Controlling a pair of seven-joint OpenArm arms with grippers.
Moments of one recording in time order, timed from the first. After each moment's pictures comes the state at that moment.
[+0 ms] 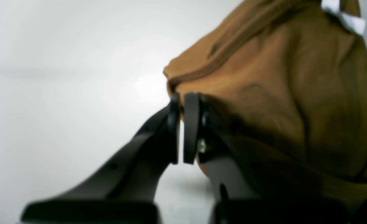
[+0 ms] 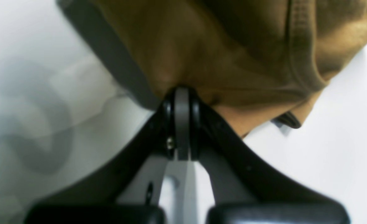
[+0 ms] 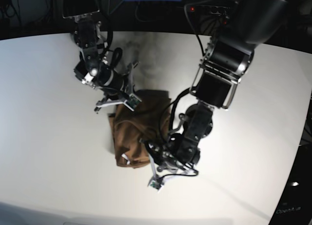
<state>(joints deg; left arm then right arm) -34.1 4.4 22.1 56.6 1.4 -8.2 52.4 -6.2 0.3 -3.8 86.1 -27.0 40.2 -23.7</state>
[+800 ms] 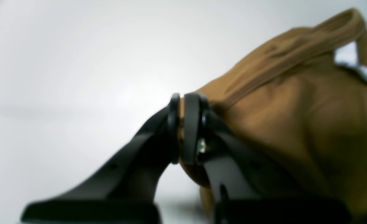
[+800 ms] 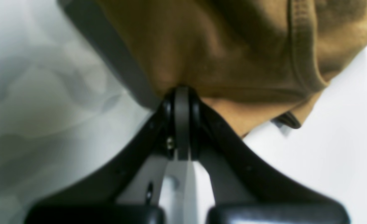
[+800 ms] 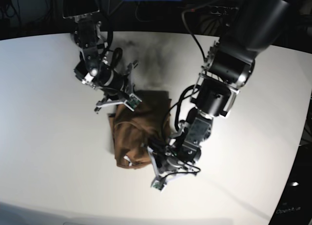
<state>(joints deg) -39.2 5.1 21.8 36.9 1.2 -8.2 29.2 -6.3 0.4 -3.9 86.1 -27.0 40.2 -23.6</state>
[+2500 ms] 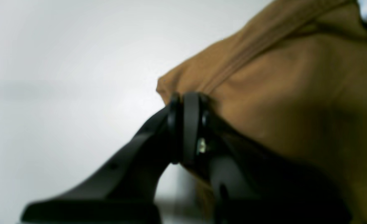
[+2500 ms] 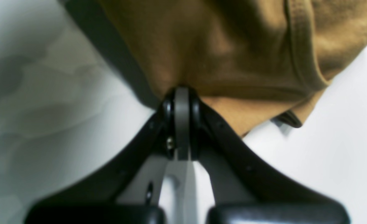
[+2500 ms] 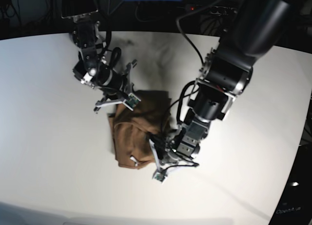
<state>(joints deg) -42.1 6.7 21.9 24.2 1.4 -8.1 24.1 -6.4 1.1 -3.9 86.1 -26.7 40.2 -23.2</state>
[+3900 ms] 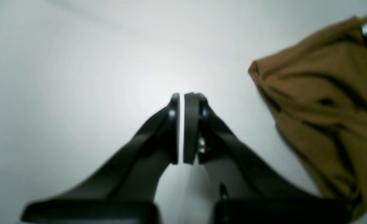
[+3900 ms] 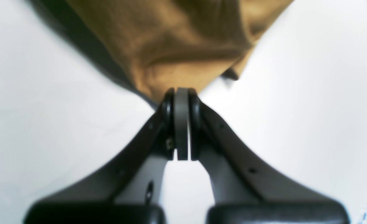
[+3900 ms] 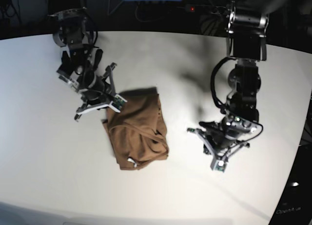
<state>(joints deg) -12.7 -6.7 2.7 84.3 -5.0 -14.1 47.3 -8.2 5.7 -4.1 99.6 -34.3 41.1 -30.9</state>
